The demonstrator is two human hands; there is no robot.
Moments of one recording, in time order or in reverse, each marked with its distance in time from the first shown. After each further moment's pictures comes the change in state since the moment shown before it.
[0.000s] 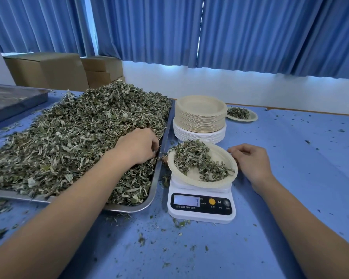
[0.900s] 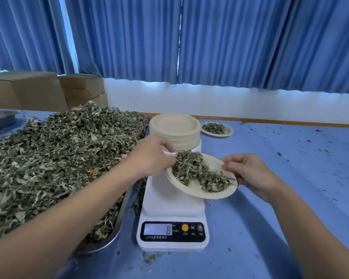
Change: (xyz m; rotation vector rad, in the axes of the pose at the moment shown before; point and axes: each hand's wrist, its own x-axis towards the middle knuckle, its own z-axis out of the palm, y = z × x) left_hand 0.018 0.087 -0.010 -0.520 0.082 0.108; right_hand 0.015 -0.030 -0.070 0.094 -0.377 0.066
